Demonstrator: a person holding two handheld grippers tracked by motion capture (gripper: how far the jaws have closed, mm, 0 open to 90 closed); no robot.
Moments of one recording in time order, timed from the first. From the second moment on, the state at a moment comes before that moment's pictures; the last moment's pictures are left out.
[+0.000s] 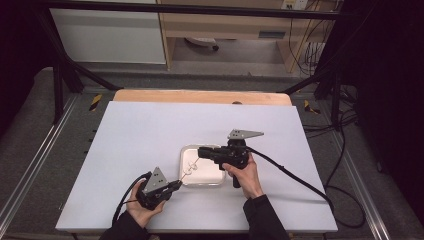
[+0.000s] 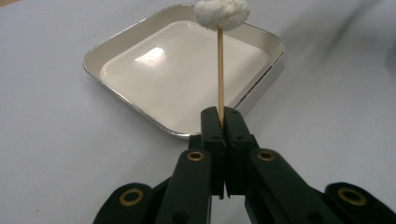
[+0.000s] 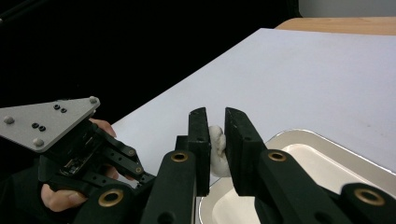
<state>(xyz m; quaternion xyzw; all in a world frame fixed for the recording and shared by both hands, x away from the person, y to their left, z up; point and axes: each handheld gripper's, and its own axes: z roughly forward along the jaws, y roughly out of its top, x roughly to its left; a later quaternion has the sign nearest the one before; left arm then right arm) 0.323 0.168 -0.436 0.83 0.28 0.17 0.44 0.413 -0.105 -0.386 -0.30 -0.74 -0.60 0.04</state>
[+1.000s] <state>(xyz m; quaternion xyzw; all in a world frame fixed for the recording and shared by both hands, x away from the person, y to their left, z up) 0.322 0.169 -0.438 0.83 0.30 0.16 0.45 0.405 -0.094 -0.397 -0.30 -0.71 -0.63 0.05</state>
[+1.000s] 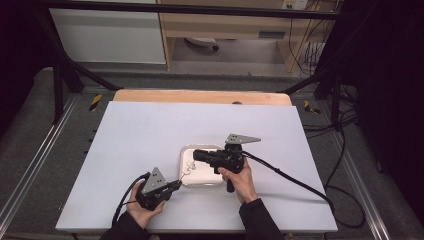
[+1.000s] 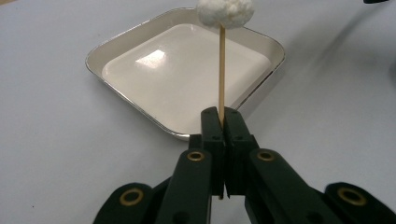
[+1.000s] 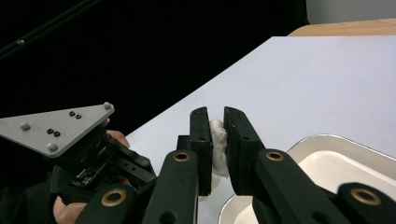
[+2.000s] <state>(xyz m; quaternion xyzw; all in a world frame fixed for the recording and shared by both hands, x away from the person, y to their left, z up) 0.321 0.165 -0.439 0.83 0.29 0.17 0.45 0.400 -0.090 -0.404 -0.30 -0.71 -0.63 0.07</state>
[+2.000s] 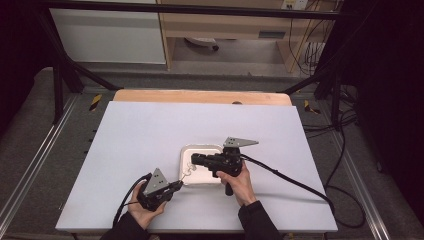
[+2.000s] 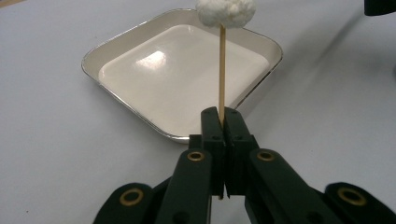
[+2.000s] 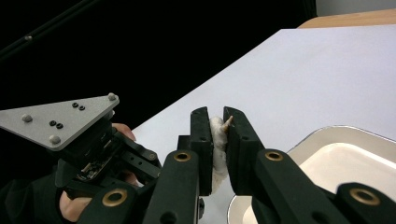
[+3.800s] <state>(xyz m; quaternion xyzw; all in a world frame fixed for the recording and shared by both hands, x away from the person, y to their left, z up) 0.334 0.175 -0.422 0.82 0.32 0.15 0.45 0.393 -0.181 -0.424 -0.35 -0.80 -0.48 -0.08</state>
